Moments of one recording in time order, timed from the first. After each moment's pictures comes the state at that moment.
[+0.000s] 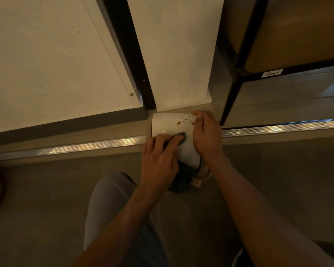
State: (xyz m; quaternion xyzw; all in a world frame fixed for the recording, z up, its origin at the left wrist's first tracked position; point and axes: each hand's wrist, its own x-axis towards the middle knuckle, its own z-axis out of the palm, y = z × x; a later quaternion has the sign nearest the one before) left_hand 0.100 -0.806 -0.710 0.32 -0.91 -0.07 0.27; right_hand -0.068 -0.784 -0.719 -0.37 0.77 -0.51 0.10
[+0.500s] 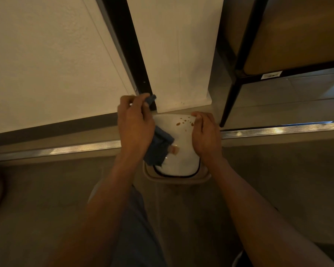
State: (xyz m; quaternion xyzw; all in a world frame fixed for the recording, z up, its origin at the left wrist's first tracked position) left_hand 0.082 -0.879 -0.643 0.46 -0.79 -0.18 0.35; right_hand -0.064 -0.781 -0.711 -0.35 0.77 -0.52 0.13
